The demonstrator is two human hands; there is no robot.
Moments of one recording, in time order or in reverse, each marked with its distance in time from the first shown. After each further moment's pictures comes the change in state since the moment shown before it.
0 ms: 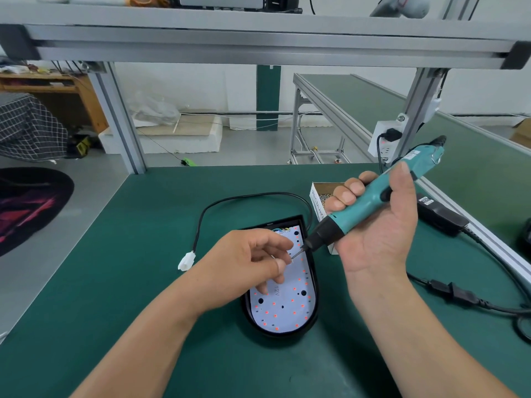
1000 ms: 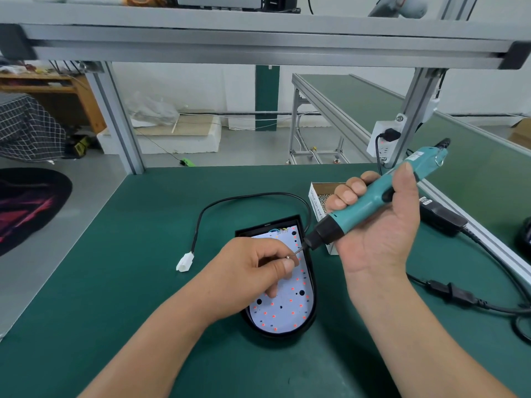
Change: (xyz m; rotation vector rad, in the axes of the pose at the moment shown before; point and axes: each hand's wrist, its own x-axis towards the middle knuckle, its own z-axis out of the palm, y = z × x) left_hand -0.004 0.002 0.010 0.209 0.007 0.011; right_hand 0.002 -0.001 -0.002 0.027 -0.023 -0.015
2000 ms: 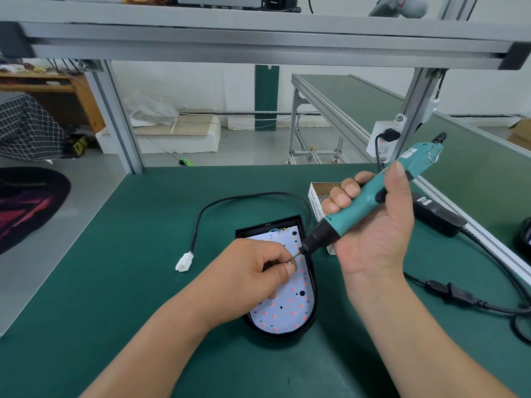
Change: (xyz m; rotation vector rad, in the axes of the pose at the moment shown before) left_hand 0.000 0.001 0.004 0.117 0.009 0.041; right_hand -0.004 0.003 0.003 -0.092 -0.010 -0.010
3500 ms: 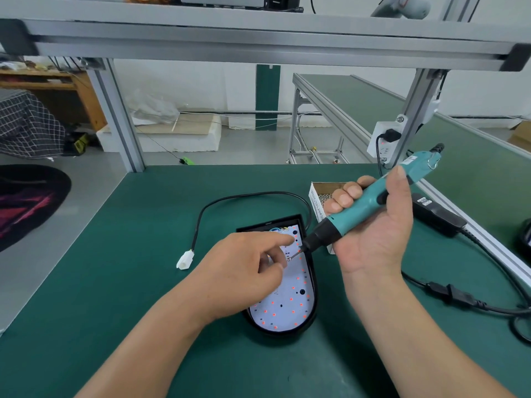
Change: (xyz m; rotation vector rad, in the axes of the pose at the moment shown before) left_hand -0.002 0.004 -0.007 0.181 0.077 0.062; right_hand 0.002 0.002 -0.003 0.041 0.091 0.015
